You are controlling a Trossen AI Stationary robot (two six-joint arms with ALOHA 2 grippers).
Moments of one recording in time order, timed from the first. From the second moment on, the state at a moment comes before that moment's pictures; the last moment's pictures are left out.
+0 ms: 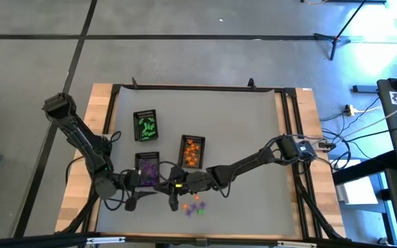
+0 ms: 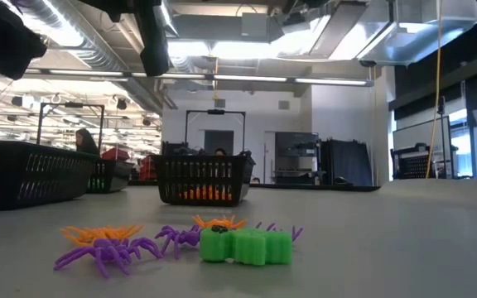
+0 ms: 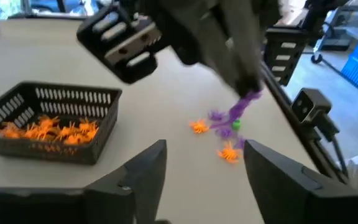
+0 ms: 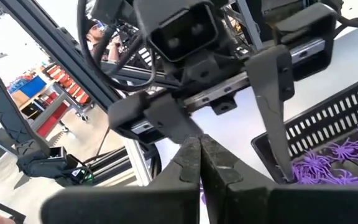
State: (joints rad) left arm -0.95 1.20 0.40 0.31 -0.85 -0.48; right arm 0.35 2.25 1.64 0.47 0.22 0.62
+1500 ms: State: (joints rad) left arm -0.95 1.20 0.40 0.43 -0.85 -0.38; right arm 0.35 2.24 1.64 0.47 0.29 0.62
